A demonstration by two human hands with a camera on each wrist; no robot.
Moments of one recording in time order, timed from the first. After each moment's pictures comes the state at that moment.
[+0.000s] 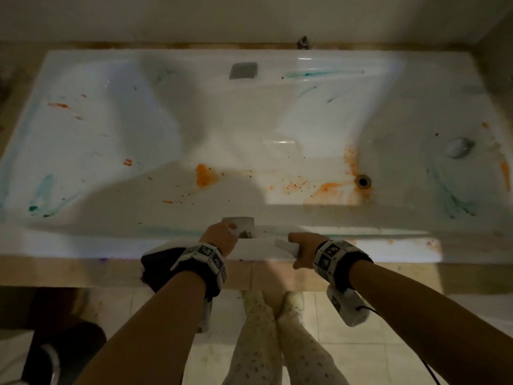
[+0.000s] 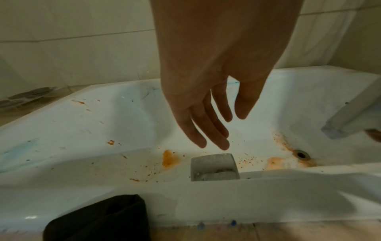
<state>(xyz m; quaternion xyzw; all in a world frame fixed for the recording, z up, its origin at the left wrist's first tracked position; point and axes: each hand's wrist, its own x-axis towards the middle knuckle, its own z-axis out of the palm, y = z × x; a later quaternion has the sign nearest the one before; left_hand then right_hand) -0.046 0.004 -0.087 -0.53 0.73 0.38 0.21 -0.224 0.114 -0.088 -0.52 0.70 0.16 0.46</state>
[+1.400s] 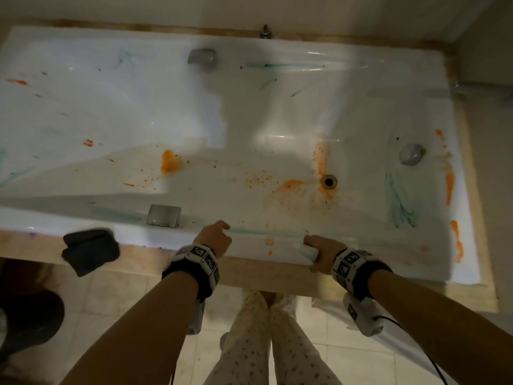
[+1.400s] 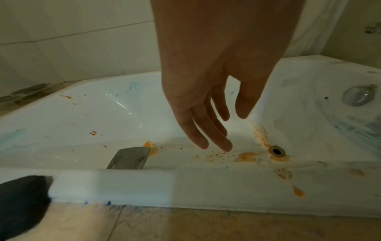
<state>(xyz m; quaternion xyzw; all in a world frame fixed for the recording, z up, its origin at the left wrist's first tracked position) -0.237 0.128 -0.104 -0.61 0.63 0.45 0.18 -0.464 0.252 -0.118 -0.53 0.68 0.18 0.47</state>
